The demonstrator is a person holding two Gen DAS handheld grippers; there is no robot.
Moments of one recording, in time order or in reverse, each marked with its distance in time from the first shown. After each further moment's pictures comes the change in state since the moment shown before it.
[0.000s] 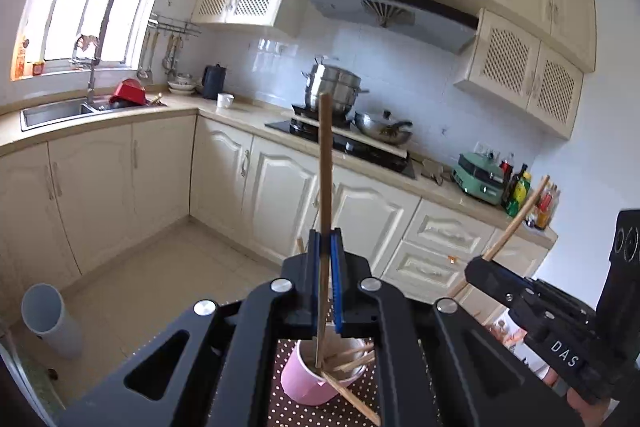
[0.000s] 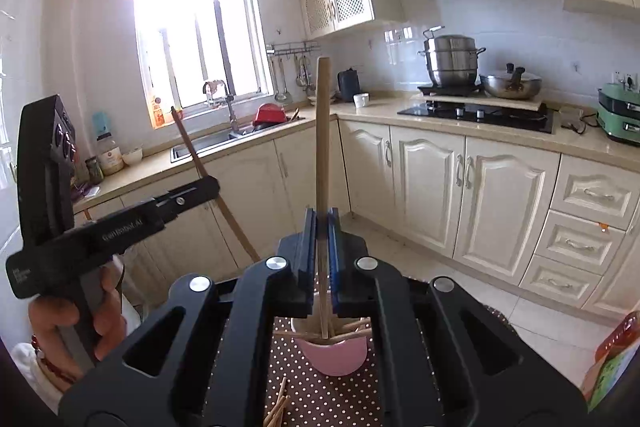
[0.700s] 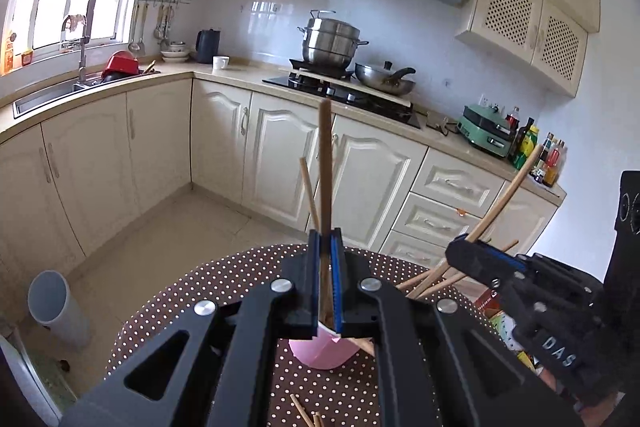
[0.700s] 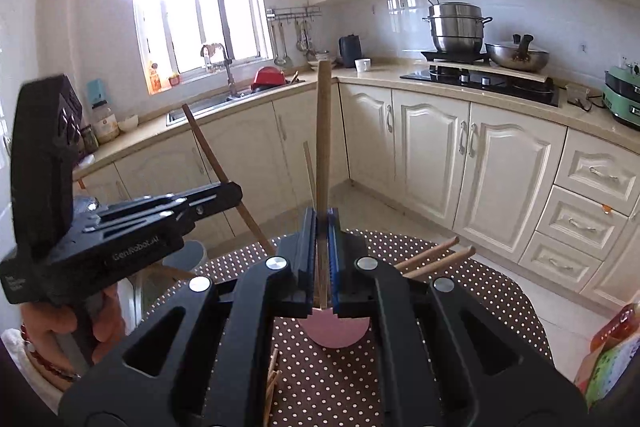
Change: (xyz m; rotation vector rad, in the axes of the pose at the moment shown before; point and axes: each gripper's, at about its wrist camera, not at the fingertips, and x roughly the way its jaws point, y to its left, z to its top) left arm 0.031 0.010 -0.049 0.044 0.135 0.011; right arm 0.027 0.003 -0.037 -0.028 0.111 -0.016
